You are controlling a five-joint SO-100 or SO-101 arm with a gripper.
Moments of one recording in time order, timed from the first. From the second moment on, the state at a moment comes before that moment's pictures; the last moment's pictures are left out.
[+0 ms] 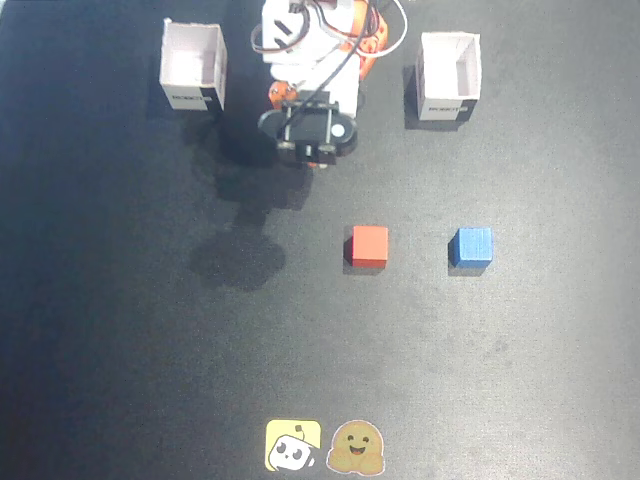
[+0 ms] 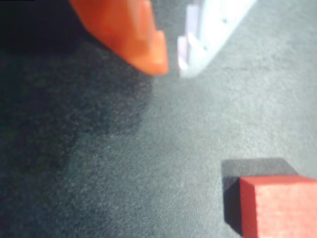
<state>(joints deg) 2.7 176.6 165.0 72.3 88.9</state>
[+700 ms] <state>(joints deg) 0.4 151.9 152.4 62.1 87.1</state>
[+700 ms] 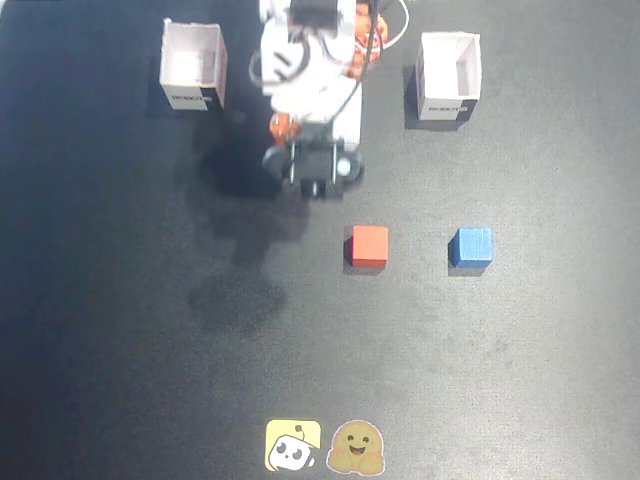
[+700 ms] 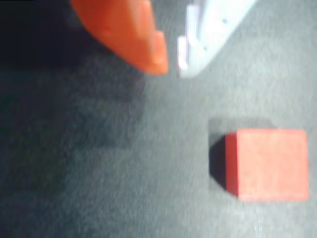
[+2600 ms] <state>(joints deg) -17.8 110.9 142.4 38.1 107.7</state>
